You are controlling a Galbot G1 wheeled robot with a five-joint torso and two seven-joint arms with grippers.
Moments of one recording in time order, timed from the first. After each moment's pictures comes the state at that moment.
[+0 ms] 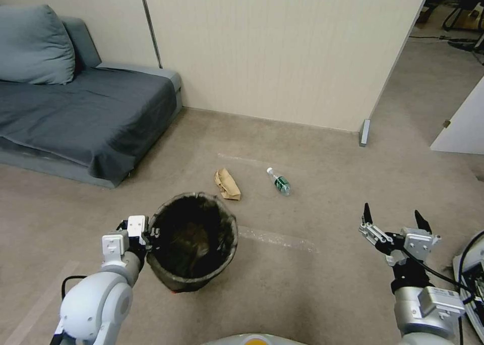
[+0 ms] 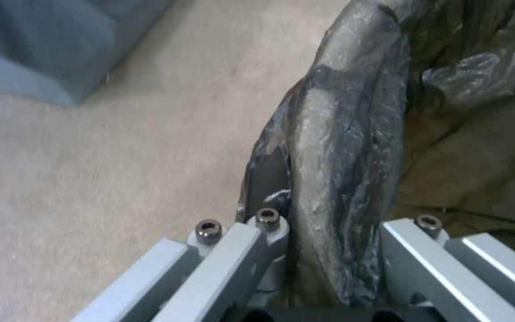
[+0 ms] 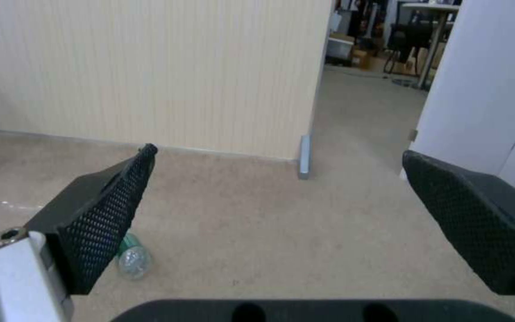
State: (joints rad) left arm 1.60 -1.32 -0.67 -2.30 -0.35 0.71 -0.10; right arm -1.83 1.56 0.69 2.33 0.02 -0.02 0.12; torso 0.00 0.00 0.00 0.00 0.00
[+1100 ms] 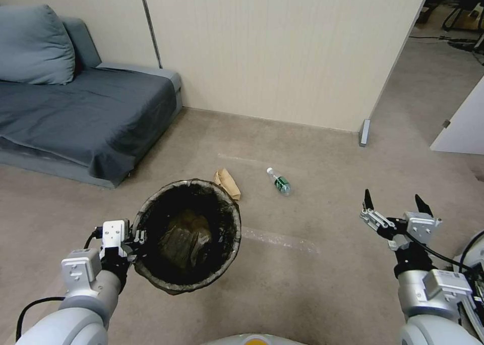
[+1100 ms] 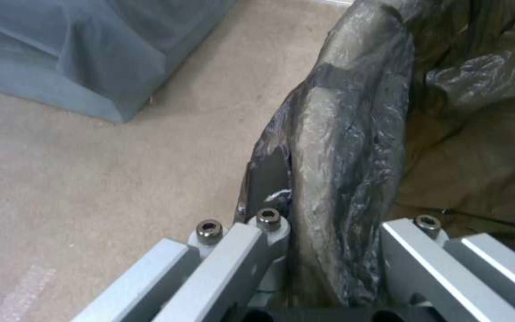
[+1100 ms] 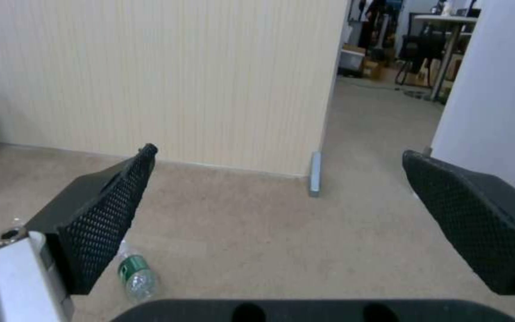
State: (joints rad) left arm 1.79 -1.36 -0.73 -2.51 -0.39 0.68 -0.18; right arm -1.76 1.53 0.72 2.35 0.05 -0.08 0.08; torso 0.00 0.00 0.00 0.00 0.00
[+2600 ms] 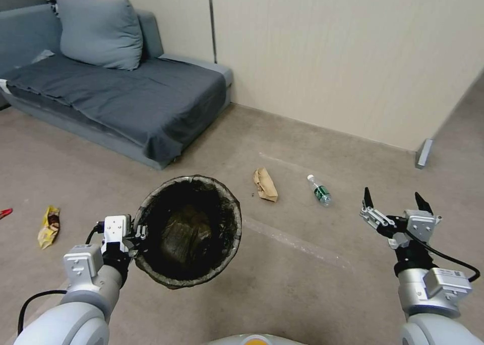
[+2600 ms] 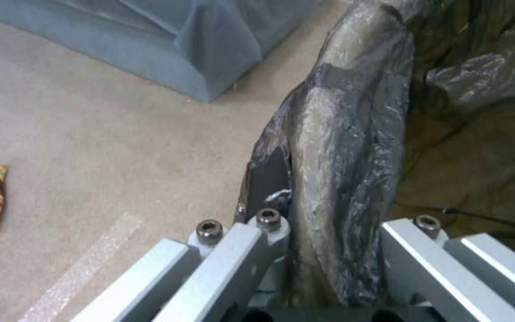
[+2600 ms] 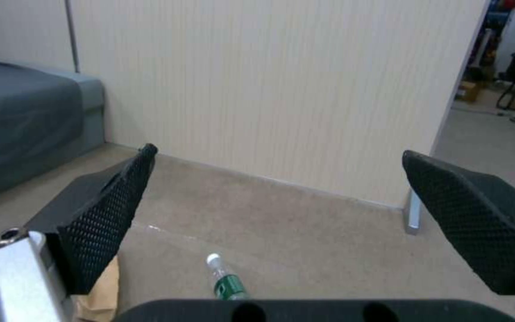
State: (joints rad) left arm 1.76 -1.34 -0.73 -2.50 -0.38 0.67 -0.16; right arm -1.75 1.53 0.72 2.36 0.05 -0.09 0.06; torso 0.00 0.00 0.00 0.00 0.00
